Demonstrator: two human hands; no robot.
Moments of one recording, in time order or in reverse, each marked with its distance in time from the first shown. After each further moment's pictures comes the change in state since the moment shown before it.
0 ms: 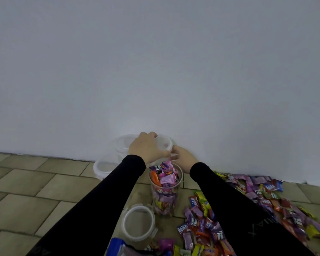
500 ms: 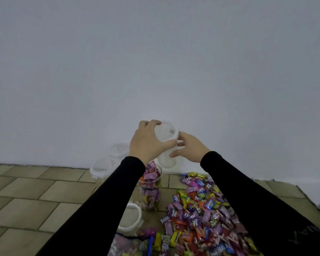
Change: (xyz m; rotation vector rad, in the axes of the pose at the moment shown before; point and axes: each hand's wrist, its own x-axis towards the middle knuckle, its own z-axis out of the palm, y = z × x) left_hand -0.072 0.083 -0.052 -0.296 0.297 0.155; right_hand -0.095 -0.066 -0.088 -0.004 0.086 -0.180
